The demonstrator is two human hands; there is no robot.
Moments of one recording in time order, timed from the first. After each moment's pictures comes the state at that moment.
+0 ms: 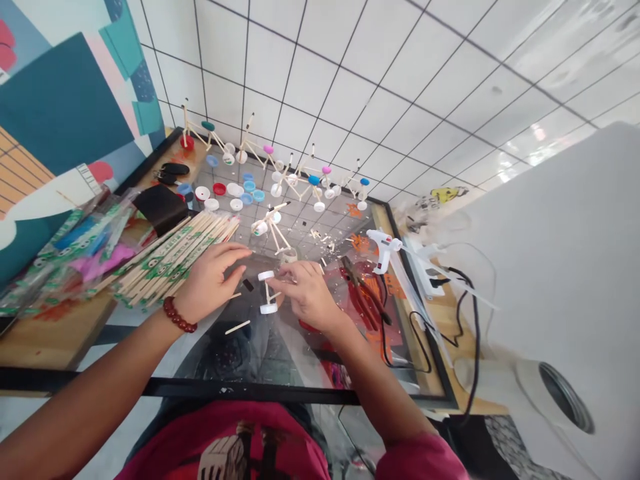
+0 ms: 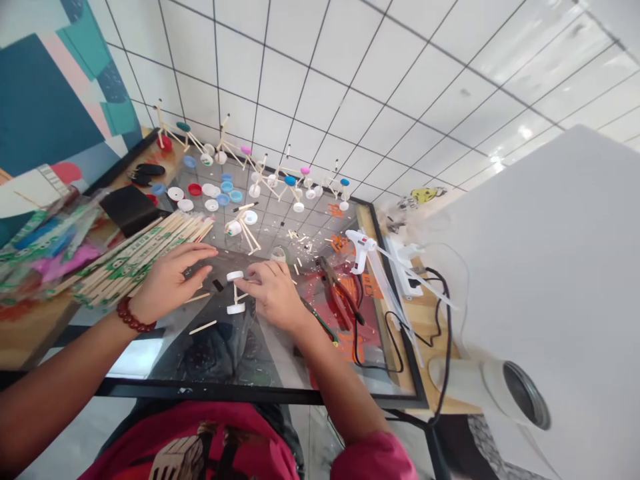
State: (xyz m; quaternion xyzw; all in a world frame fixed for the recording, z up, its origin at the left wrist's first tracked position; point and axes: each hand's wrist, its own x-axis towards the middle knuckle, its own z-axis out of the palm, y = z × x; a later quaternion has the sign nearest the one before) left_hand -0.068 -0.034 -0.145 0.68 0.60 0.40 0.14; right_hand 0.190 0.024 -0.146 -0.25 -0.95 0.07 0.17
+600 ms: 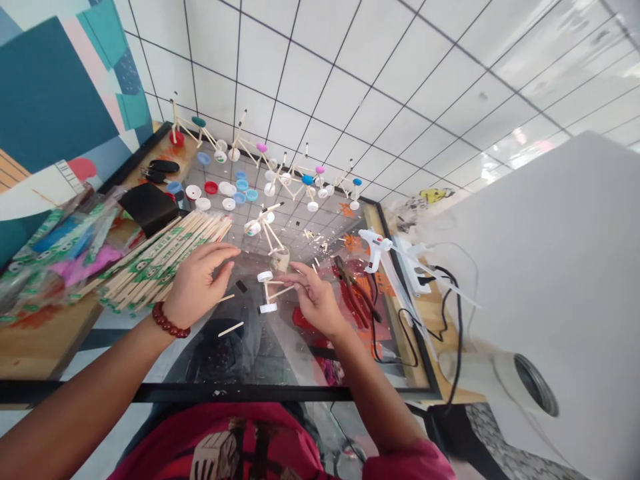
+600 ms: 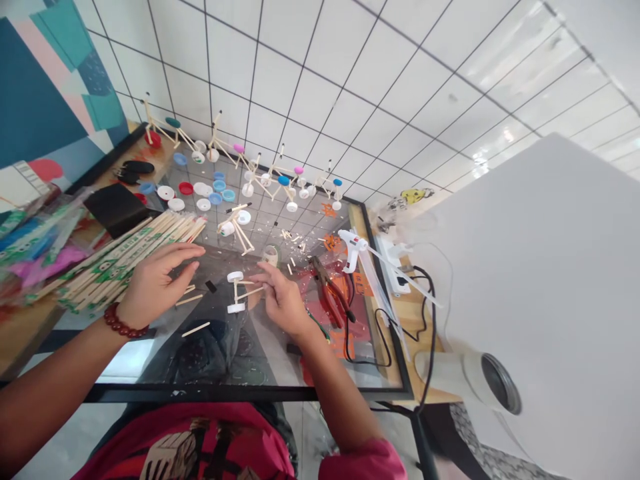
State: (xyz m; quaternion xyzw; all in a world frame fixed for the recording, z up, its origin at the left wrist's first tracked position) left_hand -0.066 -0.036 -0.142 0.65 0.61 0.44 0.12; right_hand 0.211 0.012 -0.153 -0.36 -0.83 0.32 0.29
